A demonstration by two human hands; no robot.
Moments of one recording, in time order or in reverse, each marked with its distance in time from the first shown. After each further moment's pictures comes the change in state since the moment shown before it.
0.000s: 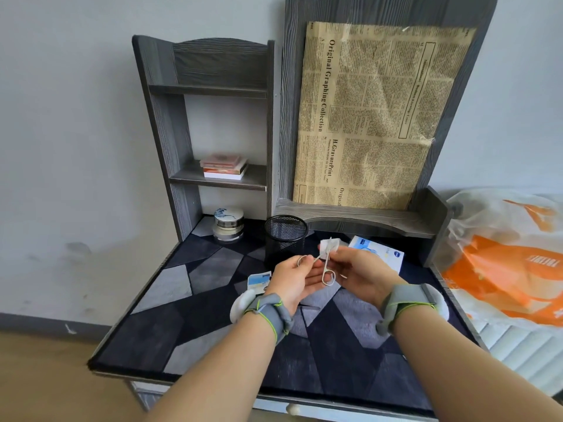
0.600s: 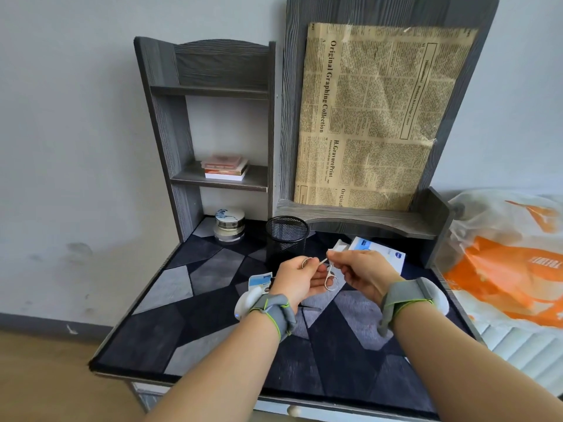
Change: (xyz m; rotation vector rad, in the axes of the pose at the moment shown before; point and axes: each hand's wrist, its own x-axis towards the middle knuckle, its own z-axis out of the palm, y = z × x) left_hand 0.003 -0.002 0.002 0.132 -0.017 0.024; right_hand 0.001 -0.005 -0.003 -0.214 0.184 -0.027
